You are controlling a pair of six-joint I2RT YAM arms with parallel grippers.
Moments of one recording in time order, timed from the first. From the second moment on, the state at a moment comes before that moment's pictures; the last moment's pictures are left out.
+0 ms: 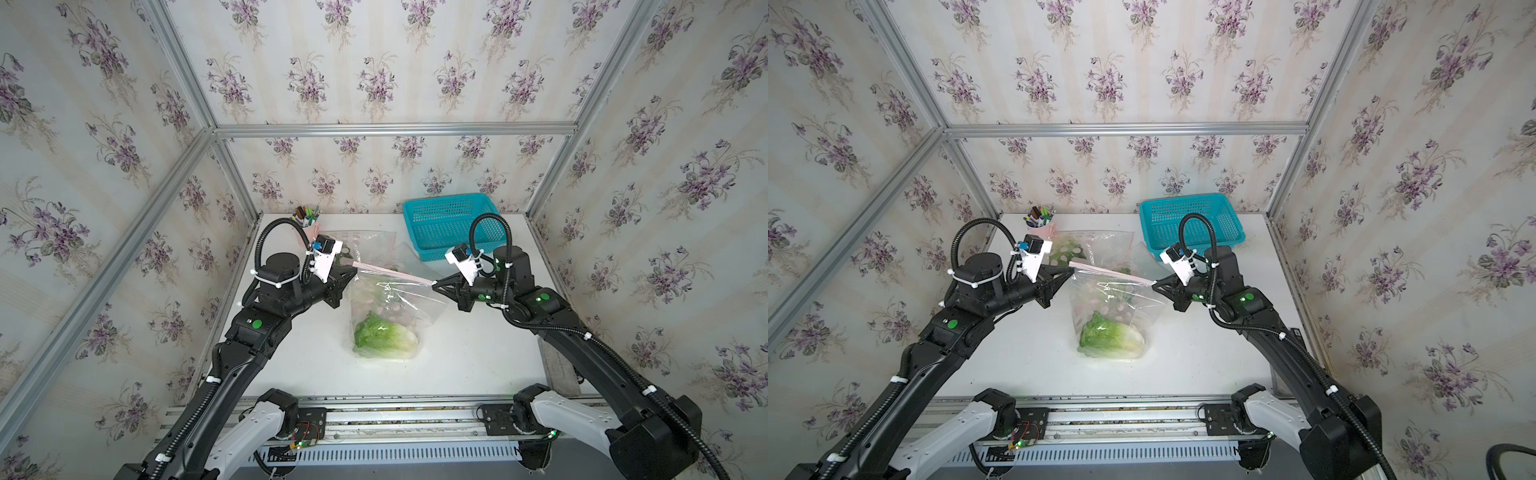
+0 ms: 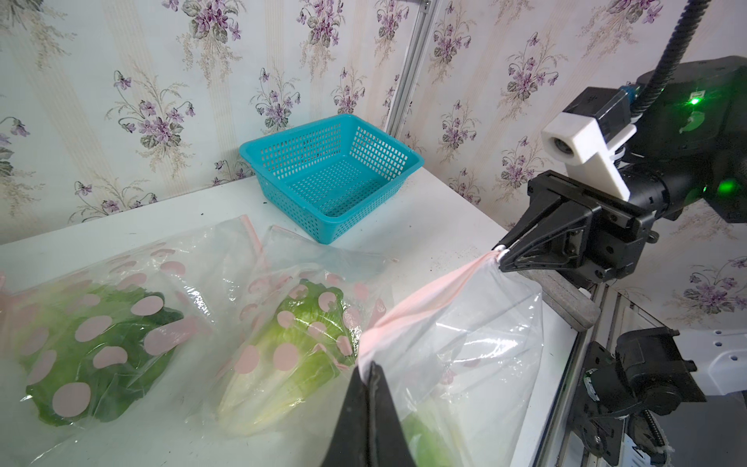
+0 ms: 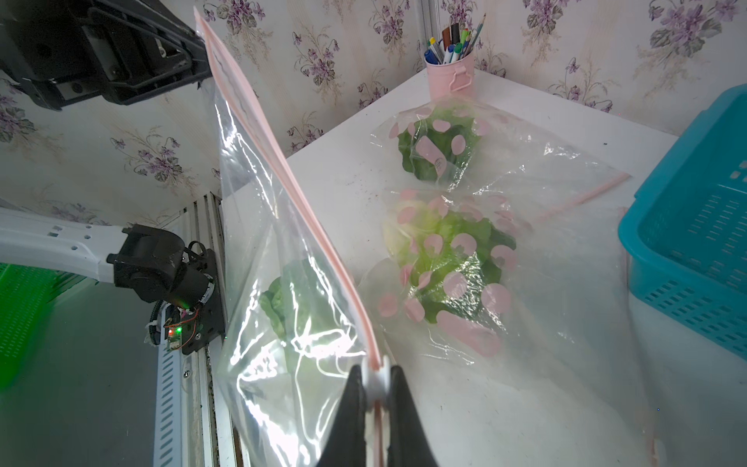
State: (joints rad) left arm -0.34 0.89 0.95 -0.39 0.44 -0.08; right arm 0.41 1.09 0.91 -0.39 -0.69 -0.08
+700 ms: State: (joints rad) left arm -0.30 0.85 0.95 -0.42 0.44 -0.07; right arm 0.38 1.06 0.91 -0.42 -0.67 -0.08
